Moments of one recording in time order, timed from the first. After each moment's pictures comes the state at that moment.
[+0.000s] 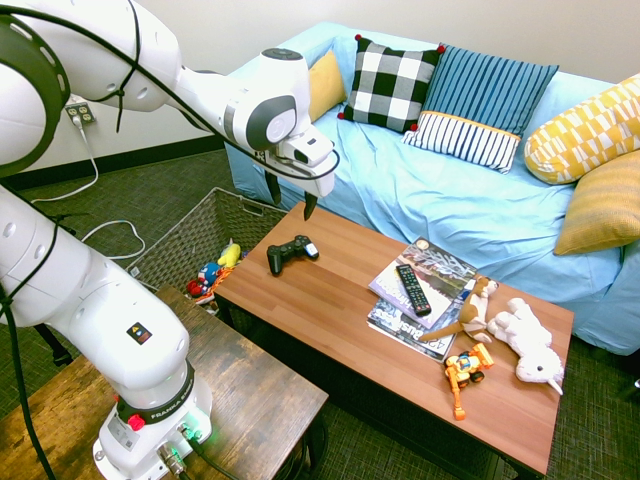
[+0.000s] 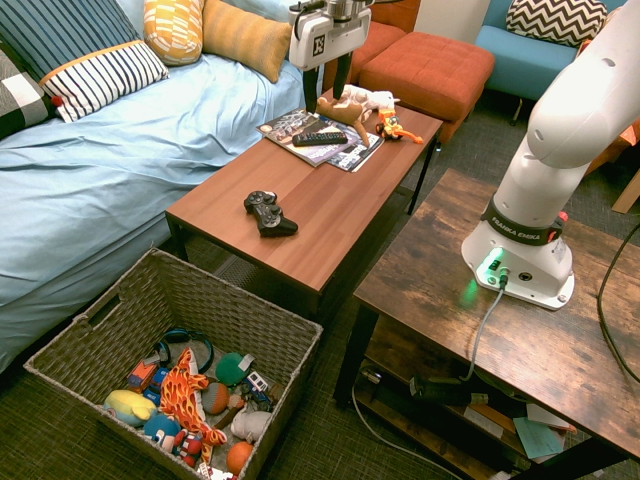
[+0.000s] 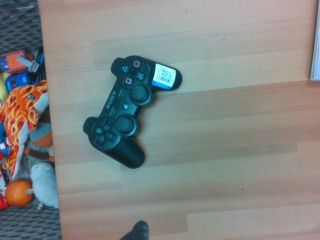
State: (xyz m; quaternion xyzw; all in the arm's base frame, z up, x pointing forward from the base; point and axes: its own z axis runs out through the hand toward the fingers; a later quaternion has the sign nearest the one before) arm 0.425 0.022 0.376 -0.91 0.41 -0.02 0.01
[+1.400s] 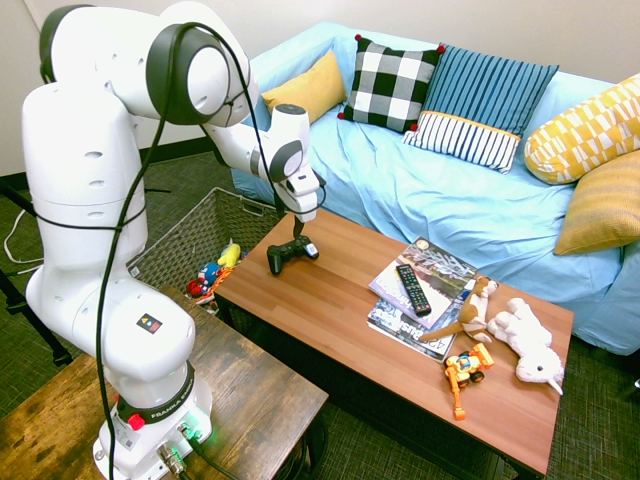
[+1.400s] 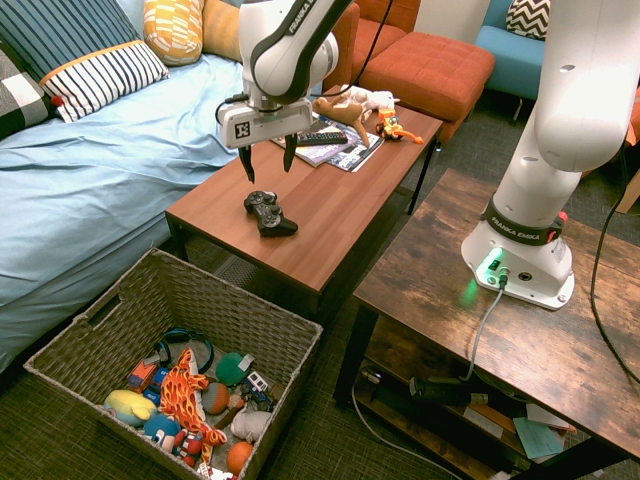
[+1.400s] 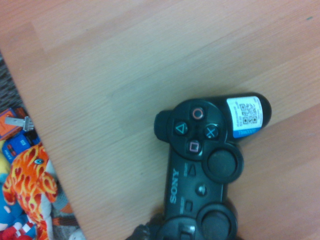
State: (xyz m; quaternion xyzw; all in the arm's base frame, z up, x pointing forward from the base) arm 0.527 0.102 0.200 -0.83 0.56 0.03 0.00
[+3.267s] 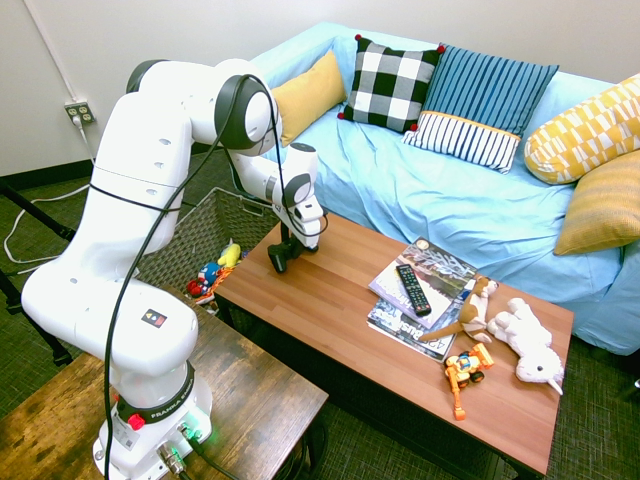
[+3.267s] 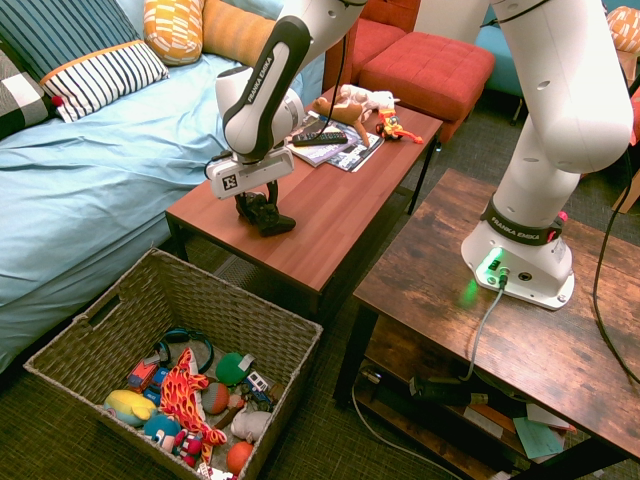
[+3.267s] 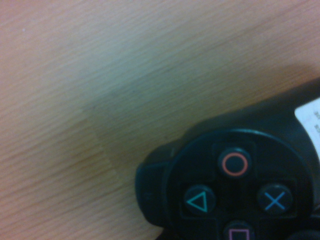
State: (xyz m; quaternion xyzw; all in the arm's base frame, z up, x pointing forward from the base) arm 0.561 0.122 0.087 -0.84 0.54 0.08 -0.03
